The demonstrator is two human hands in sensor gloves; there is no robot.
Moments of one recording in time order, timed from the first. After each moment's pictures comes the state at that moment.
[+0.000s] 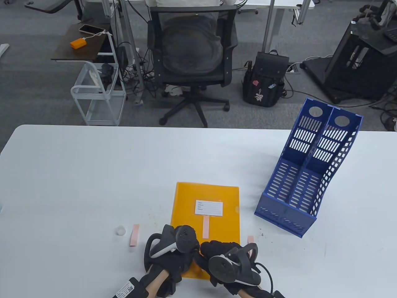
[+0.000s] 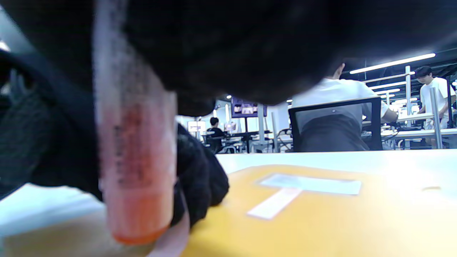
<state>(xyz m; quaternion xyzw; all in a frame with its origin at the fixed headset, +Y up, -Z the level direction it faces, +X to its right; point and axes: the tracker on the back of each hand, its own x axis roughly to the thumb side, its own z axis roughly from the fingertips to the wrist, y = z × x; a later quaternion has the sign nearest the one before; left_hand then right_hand) -0.091 -0.775 -0.302 -0.20 -0.19 0.11 0.96 0.062 -0.717 -0.247 0.27 -0.14 0.95 0.10</state>
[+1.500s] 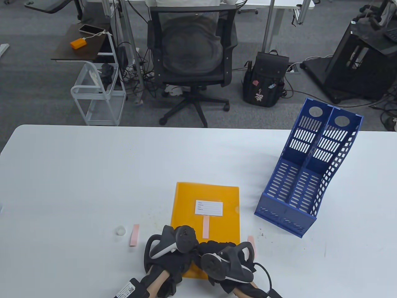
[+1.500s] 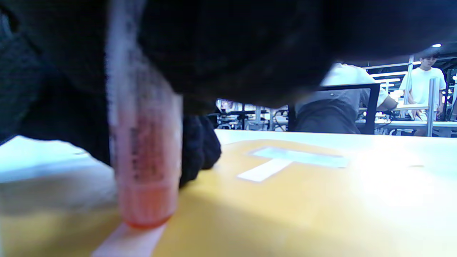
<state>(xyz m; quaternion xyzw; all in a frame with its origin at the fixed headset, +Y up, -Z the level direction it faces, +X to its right) -0.091 -0.777 -0.300 -0.20 -0.17 0.11 0.96 0.051 -0.730 -0.254 0.27 -0.11 0.96 0.05</state>
